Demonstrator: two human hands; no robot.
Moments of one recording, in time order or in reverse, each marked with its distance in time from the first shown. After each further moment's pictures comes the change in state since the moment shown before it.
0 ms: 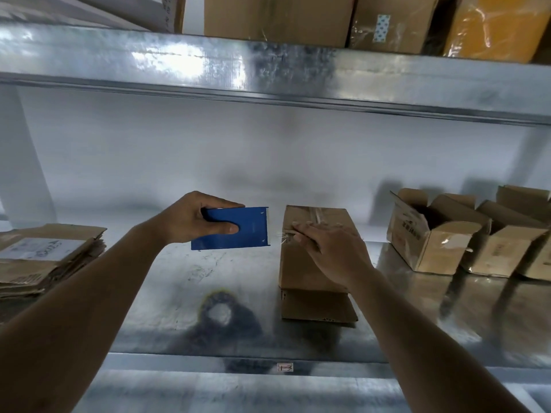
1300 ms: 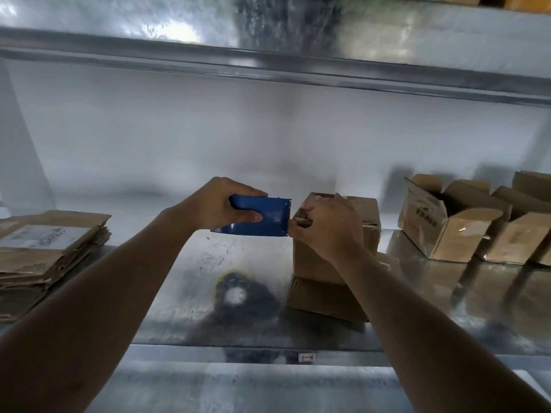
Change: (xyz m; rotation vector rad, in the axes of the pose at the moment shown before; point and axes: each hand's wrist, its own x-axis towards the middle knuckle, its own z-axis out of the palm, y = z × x) left_hand 0.020 -0.011 0.014 0.187 -0.009 0.207; right_hand 0.040 -0.034 0.026 -0.038 0.163 0.084
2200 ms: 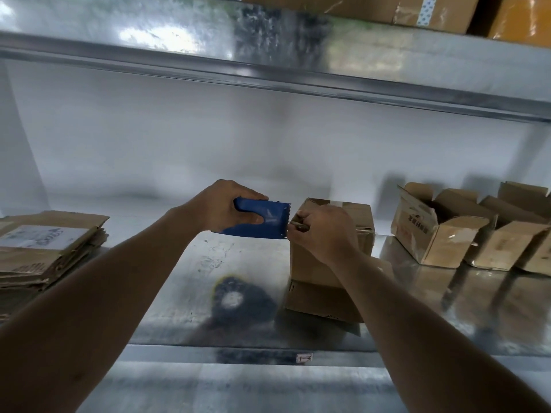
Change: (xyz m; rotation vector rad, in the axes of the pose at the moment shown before) left_hand 0.007 -0.007 0.000 0.096 -0.008 -0.081; right_hand -0.003 -0.003 -0.006 0.051 0.020 -0.055
